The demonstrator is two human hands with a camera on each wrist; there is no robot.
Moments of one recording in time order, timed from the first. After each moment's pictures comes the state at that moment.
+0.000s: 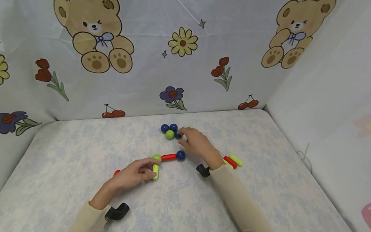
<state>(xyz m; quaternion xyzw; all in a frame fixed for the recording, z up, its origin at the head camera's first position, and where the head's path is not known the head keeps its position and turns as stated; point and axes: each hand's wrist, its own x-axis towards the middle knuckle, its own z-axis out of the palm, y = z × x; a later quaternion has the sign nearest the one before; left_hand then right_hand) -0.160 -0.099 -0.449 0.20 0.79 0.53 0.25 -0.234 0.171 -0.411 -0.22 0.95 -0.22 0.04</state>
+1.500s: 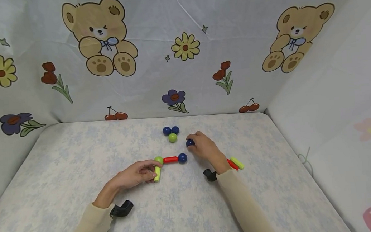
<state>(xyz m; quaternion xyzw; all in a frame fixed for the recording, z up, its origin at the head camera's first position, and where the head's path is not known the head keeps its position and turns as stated) -0.166 -0.104 -0.454 0.21 0.75 0.56 0.27 -0.235 0.191 -0.424 -0.20 0.97 -0.16 0.04</state>
